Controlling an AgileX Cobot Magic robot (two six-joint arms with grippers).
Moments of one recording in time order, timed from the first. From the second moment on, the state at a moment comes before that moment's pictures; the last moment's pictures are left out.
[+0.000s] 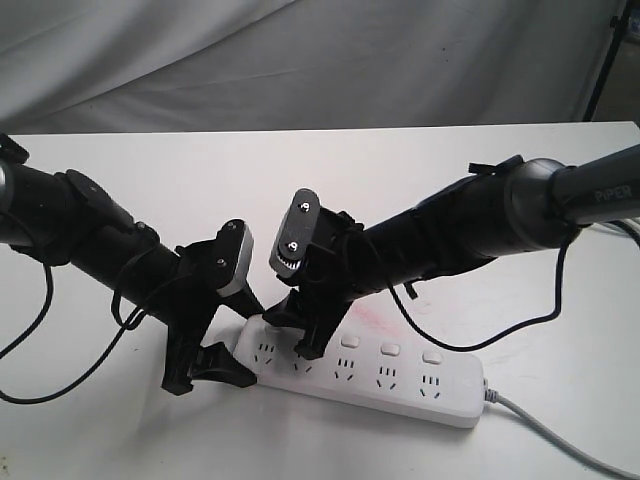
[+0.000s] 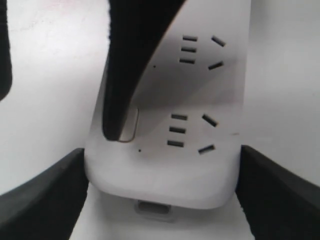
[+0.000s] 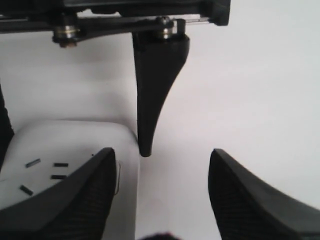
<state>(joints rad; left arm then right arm) -0.45 2.02 -1.01 -1.00 0.78 2.09 0.41 2.07 -1.12 1.48 0.50 -2.13</state>
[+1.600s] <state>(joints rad) -0.45 2.02 -1.01 -1.00 0.78 2.09 0.41 2.11 -1.14 1.46 0.51 -2.12</state>
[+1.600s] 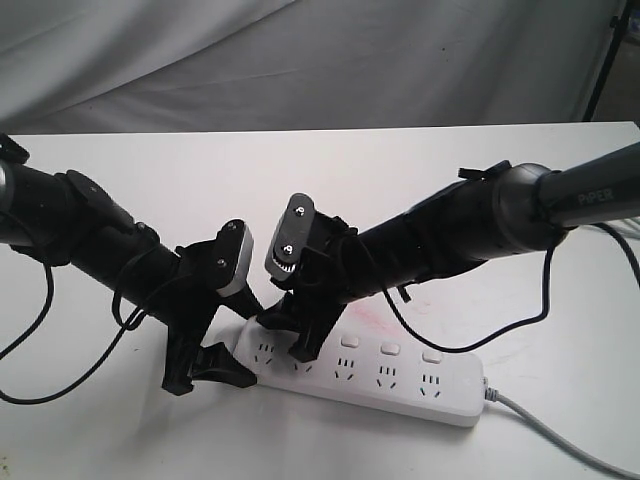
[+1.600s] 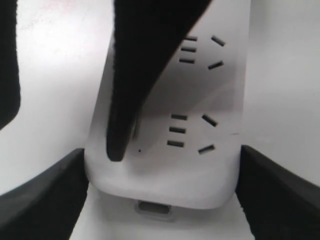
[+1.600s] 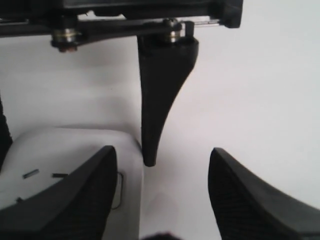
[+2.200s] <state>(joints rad) -0.45 2.02 -1.01 -1.00 0.78 2.09 0.41 2.07 -1.12 1.45 0.50 -2.11</state>
